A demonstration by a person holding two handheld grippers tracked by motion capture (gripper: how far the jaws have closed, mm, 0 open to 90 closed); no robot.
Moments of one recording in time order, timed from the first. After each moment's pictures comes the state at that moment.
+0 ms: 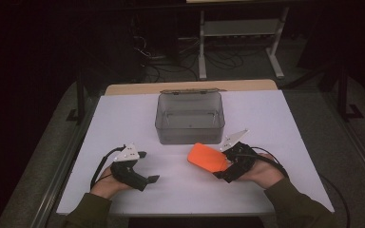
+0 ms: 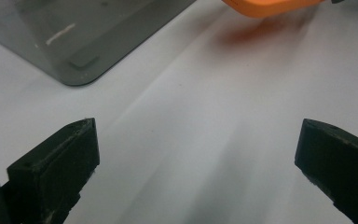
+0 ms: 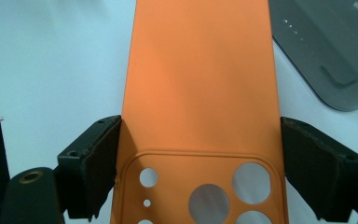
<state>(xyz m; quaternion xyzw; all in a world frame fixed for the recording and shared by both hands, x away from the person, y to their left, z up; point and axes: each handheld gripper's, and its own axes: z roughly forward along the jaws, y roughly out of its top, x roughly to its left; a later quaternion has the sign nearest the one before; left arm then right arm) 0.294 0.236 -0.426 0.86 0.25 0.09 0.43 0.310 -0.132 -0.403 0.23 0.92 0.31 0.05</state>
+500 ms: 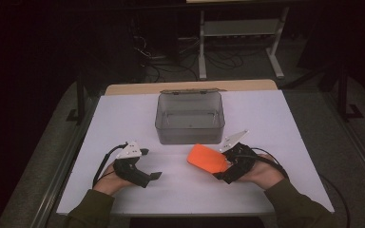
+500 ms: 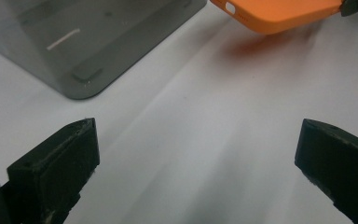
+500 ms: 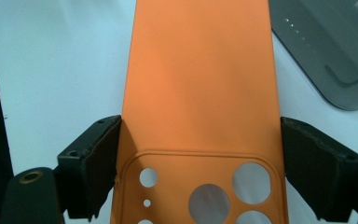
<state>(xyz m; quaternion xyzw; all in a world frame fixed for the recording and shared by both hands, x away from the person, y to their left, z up) 0.302 0.228 -0.424 0.86 0.25 0.09 0.44 0.309 -0.131 -0.403 0.23 0.92 0.31 0.05</state>
